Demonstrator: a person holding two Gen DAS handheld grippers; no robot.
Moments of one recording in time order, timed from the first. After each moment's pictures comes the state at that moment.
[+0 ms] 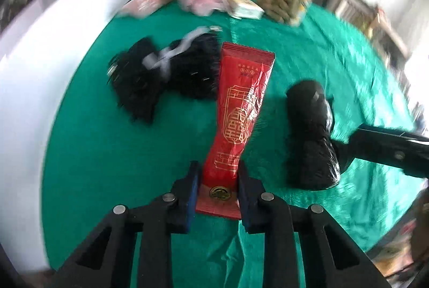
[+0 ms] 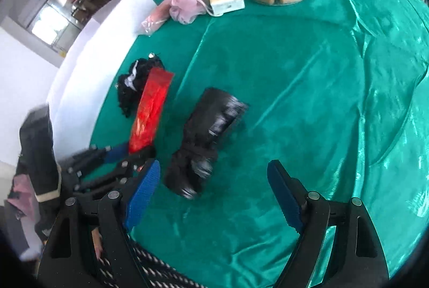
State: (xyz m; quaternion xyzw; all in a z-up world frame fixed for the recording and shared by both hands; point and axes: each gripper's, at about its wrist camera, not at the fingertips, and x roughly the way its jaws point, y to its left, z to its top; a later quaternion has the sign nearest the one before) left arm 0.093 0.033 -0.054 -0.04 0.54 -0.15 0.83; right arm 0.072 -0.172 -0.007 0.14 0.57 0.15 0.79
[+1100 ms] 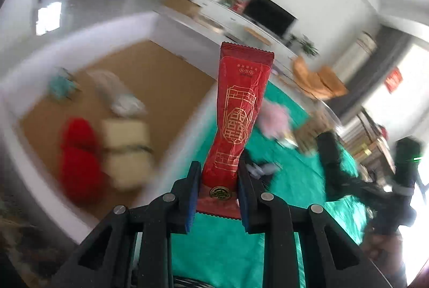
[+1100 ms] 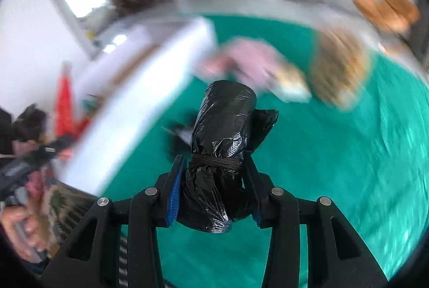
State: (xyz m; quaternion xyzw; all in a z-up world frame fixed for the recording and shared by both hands) left arm 0.051 0.232 0.068 -0.24 0.39 -0.03 0.89; right arm 0.098 -0.062 0.111 0.03 0.46 0.27 0.85
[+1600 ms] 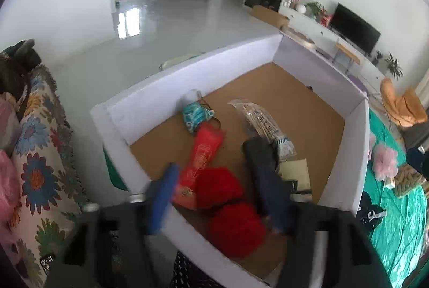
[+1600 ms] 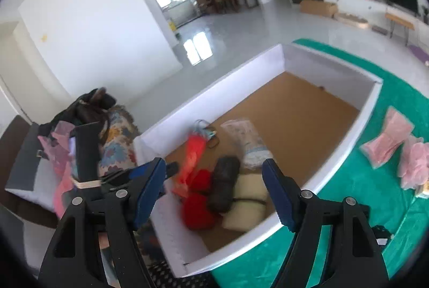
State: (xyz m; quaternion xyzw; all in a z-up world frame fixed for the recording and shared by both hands) left arm 0.053 0.353 0.041 -0.20 0.40 0.20 0.87; right arm 0.105 0.129 0.140 0.02 0.40 0.41 0.82
